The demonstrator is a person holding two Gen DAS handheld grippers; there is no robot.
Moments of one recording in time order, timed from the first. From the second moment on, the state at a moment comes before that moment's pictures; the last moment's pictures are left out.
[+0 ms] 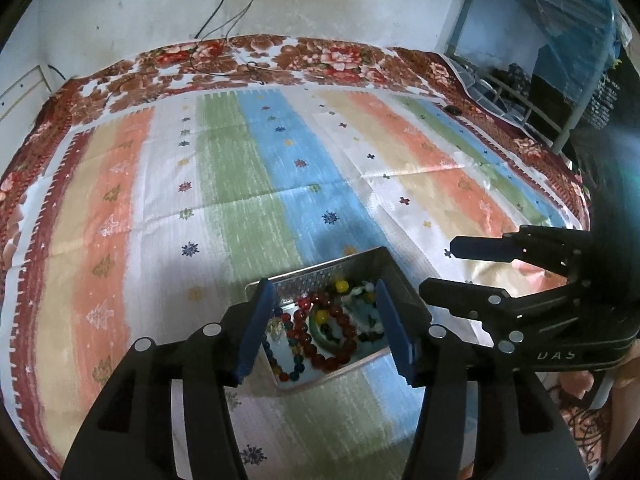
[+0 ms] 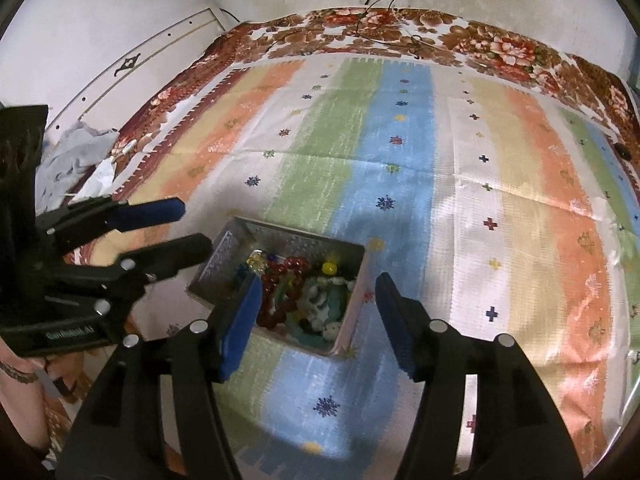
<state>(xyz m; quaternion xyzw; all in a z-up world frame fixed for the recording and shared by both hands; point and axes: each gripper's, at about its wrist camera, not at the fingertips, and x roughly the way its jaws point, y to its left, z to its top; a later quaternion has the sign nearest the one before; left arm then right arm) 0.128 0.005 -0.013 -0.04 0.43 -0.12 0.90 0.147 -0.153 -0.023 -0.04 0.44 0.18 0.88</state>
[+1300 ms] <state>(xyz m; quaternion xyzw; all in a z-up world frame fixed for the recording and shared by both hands) 0.049 0.001 -0.012 0.01 0.35 -0.10 0.93 0.044 -0.180 -0.009 -0.02 0.31 0.14 0.94</state>
